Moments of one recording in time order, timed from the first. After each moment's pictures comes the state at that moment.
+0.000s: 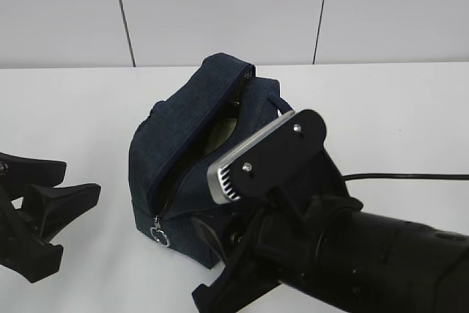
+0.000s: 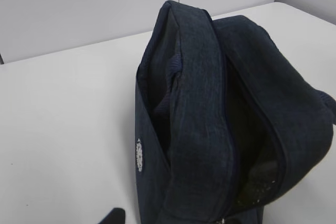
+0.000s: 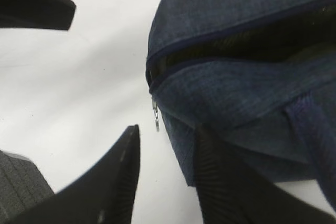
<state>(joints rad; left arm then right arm) -0.64 0.95 -0.34 -0.53 -0.04 0.50 1.02 1.43 -0.60 0.75 -0.32 -0.59</state>
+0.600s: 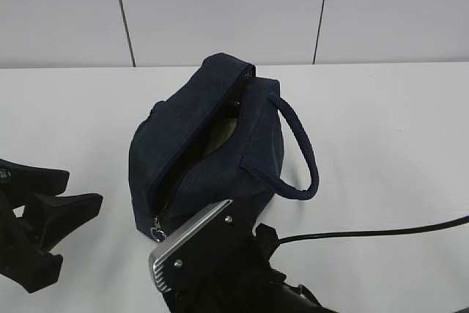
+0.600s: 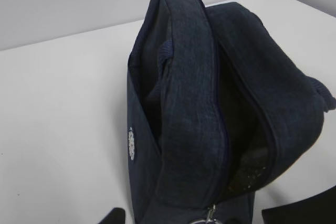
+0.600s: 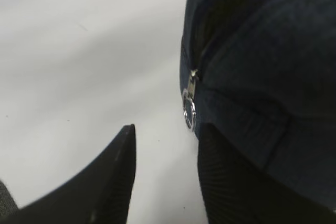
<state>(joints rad) -0.64 0.95 -0.34 -0.53 0.01 0.50 1.15 1.84 -0.61 0.57 -0.78 -0.28</state>
